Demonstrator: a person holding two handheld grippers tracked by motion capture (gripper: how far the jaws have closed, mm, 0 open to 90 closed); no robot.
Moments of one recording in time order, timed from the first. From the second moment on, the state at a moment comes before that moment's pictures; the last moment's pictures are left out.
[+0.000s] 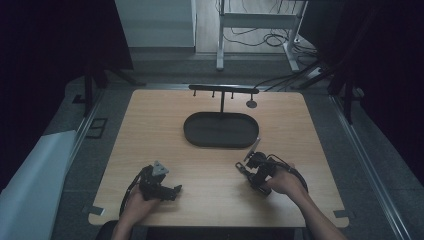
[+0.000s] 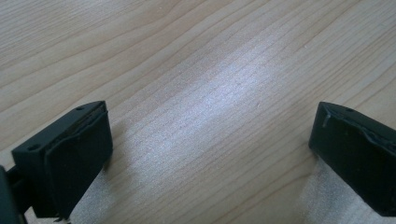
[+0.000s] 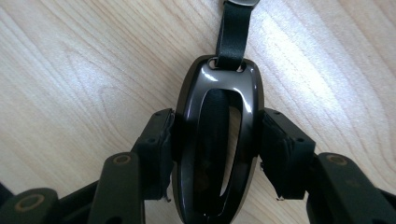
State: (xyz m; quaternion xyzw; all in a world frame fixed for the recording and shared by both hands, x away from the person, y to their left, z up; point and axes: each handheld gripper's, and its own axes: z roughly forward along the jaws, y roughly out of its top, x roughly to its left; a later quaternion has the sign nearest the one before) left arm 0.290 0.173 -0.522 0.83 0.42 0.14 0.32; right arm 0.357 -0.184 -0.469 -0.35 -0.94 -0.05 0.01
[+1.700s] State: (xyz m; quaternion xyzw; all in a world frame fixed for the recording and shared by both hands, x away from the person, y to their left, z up) left arm 0.291 0.173 -0.523 0.83 0.42 0.14 0.32; right arm 0.420 -0.203 -0.334 -0.39 -0.92 -0.10 -0.03
